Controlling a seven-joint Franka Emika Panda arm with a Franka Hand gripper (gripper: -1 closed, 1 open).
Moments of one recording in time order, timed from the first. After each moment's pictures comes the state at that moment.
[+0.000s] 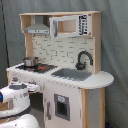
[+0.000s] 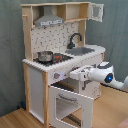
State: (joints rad) arm -0.84 -1.48 1.48 -2.54 -0.37 3.41 -0.62
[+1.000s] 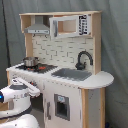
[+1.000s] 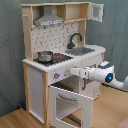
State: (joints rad) arm -0.84 -1.48 1.48 -2.56 -0.36 3.41 -0.32
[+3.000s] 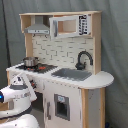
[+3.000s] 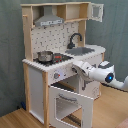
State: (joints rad) arm -0.84 -1.48 1.48 -2.56 -0.35 3.42 0.35
